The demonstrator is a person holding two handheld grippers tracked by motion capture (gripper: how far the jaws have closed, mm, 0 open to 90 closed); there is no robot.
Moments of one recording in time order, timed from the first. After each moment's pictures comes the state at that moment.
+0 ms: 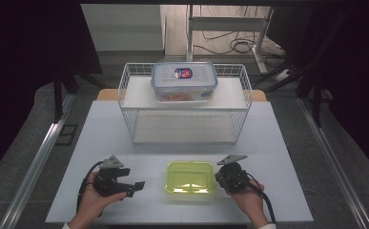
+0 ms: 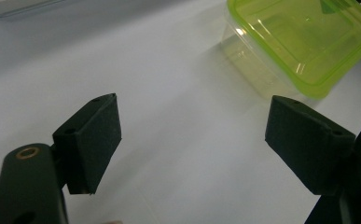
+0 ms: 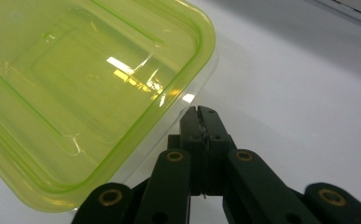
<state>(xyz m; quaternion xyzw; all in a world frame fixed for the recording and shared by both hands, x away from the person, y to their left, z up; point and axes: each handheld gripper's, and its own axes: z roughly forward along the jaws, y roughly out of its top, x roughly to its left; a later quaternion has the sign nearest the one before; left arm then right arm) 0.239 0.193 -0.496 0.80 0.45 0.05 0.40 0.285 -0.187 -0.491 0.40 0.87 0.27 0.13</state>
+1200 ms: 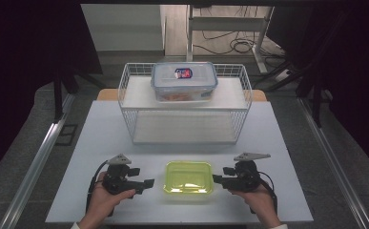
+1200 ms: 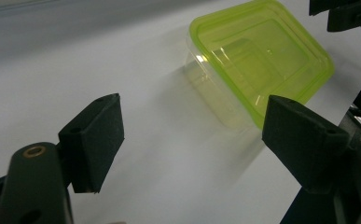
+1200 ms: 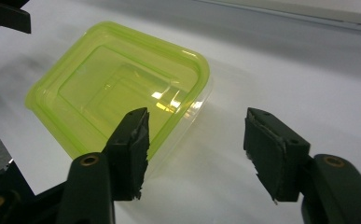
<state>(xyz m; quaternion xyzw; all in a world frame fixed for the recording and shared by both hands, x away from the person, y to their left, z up) 0.246 0.167 -0.491 0.78 0.47 0.01 0.42 0.284 -0.222 -0.477 0.43 0.81 0.39 0.04</state>
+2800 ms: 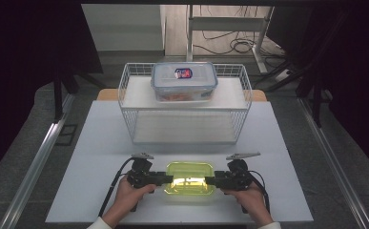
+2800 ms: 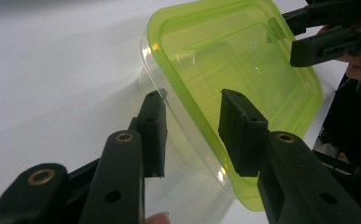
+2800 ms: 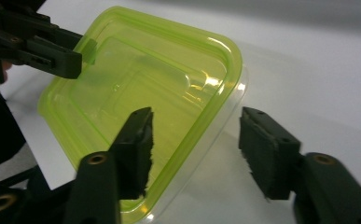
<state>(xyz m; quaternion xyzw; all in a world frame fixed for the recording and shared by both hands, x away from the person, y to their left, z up) 0.278 0.118 -0.517 0.77 0.47 -0.08 0.43 0.296 -0.207 -0.499 0.44 0.81 0.39 -0.03</state>
